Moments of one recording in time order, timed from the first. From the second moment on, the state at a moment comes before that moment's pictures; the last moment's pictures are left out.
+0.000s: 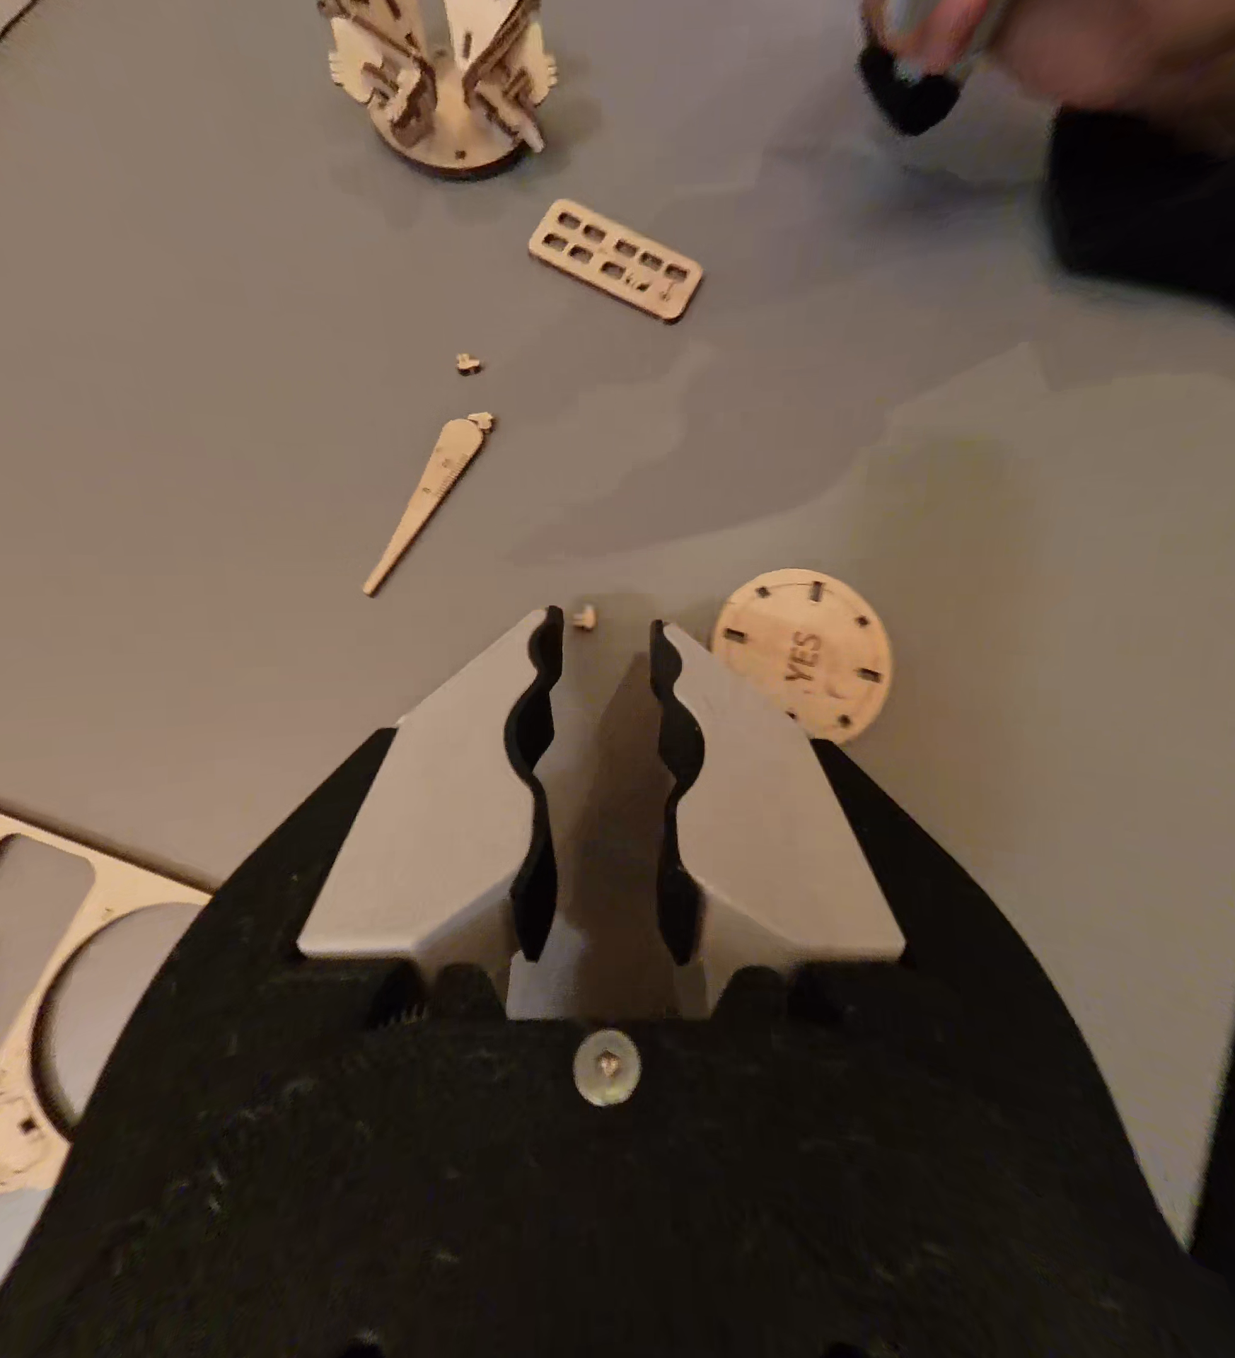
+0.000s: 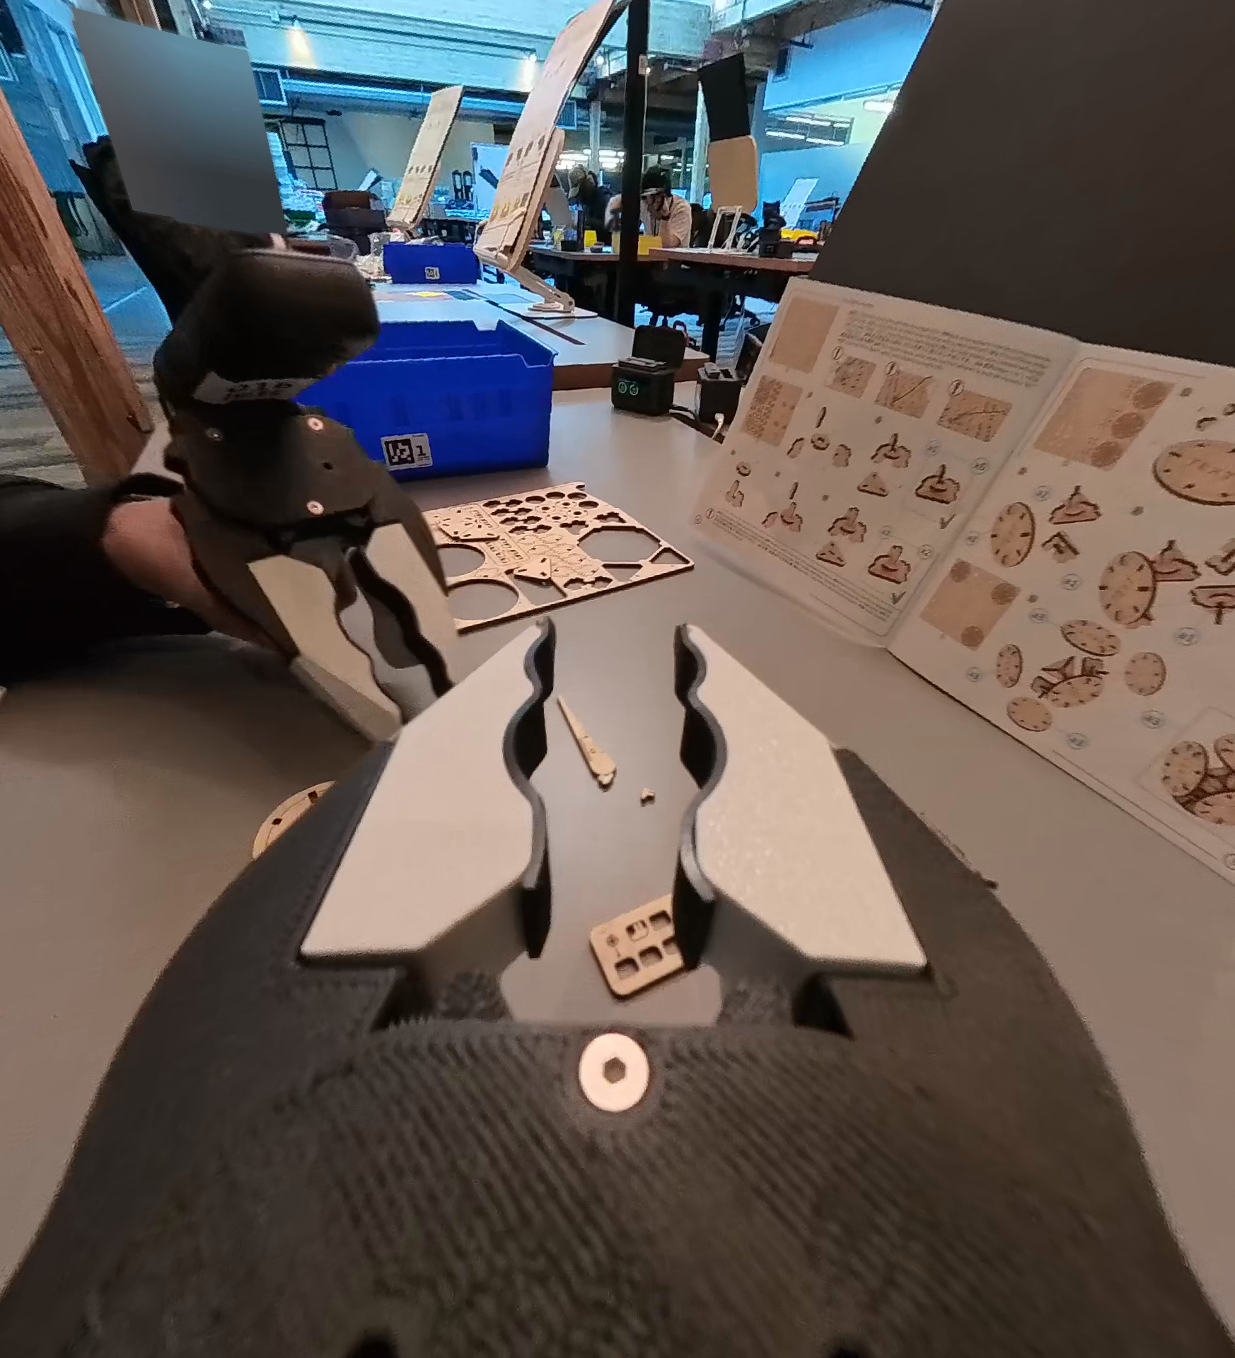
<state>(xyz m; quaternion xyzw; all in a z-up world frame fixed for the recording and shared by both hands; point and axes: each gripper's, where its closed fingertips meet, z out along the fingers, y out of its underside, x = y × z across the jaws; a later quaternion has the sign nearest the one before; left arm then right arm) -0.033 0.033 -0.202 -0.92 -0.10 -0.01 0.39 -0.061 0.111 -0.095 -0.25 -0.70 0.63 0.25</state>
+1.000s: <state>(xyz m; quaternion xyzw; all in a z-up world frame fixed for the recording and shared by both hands) -0.025 0.031 -0.162 -0.81 -0.15 -0.20 0.53 -0.024 0.036 -0.173 -0.03 -0.85 0.41 0.33</state>
